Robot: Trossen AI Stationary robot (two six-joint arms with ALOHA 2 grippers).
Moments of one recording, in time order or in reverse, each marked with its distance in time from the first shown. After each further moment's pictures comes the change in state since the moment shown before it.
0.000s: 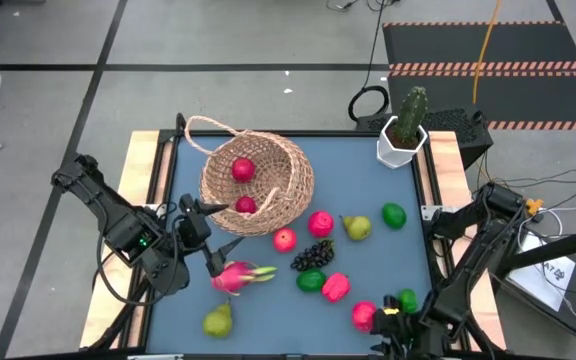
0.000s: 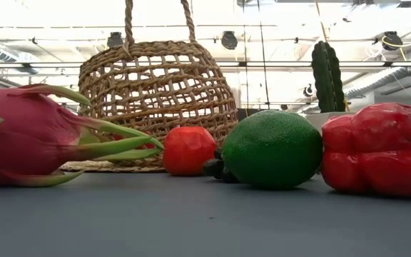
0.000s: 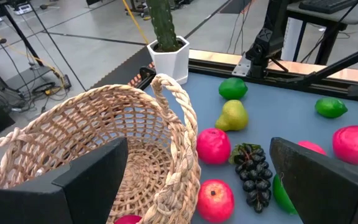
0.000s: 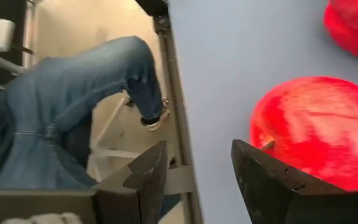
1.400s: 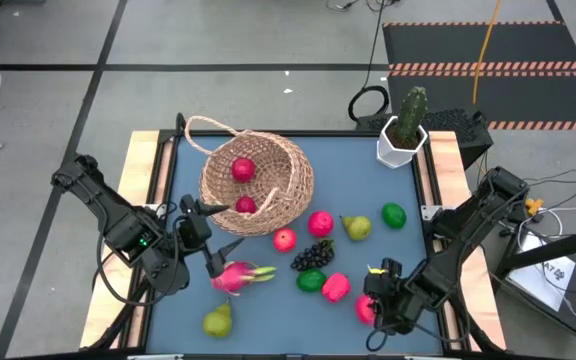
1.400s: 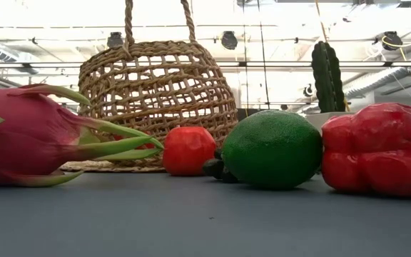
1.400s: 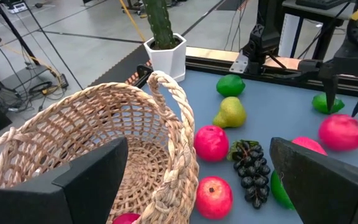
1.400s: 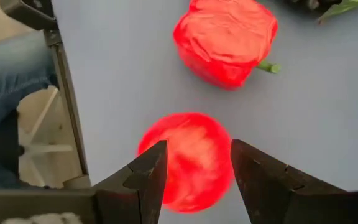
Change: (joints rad) left arm 0.000 0.000 0.000 -0.002 0.016 0.007; right arm -0.198 -0.147 -0.002 -0.360 -0.100 -0.116
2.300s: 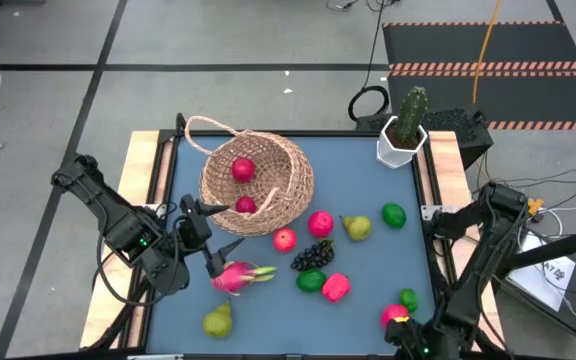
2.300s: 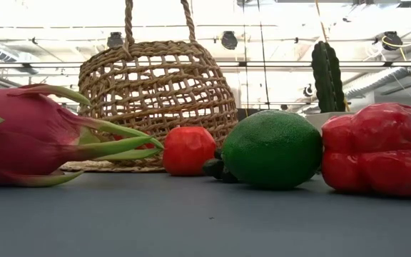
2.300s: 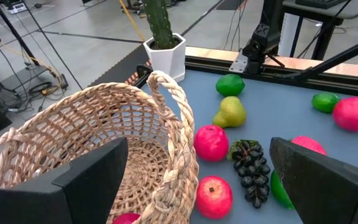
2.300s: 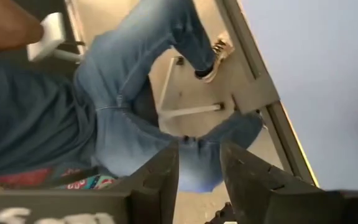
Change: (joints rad) left arm 0.000 0.000 0.000 0.001 0.002 0.005; right arm 0.277 0.136 0.002 0.480 -0.093 0.480
